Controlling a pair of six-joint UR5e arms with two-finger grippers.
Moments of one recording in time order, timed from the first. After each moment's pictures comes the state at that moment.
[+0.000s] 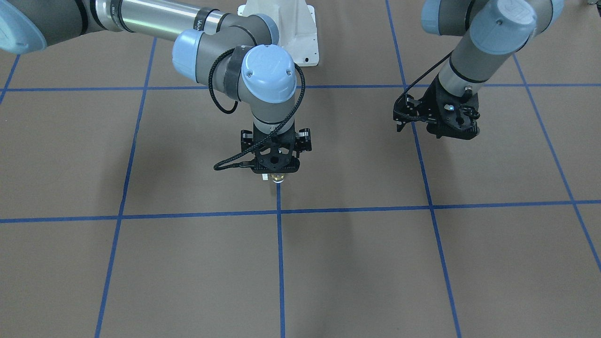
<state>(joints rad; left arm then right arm) -0.87 -1.94 -1.94 -1.49 -2.17 -0.73 0.64 -0.58 1.38 -1.71 2.06 1.09</state>
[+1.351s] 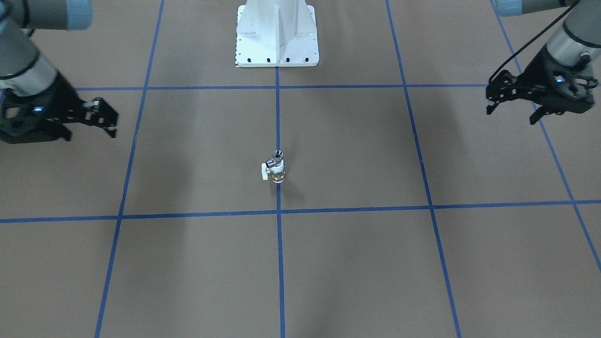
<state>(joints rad) -1.26 -1.62 -2.01 -1.48 -2.30 -0.16 1.19 -1.53 2.02 -1.70 2.26 0.39</state>
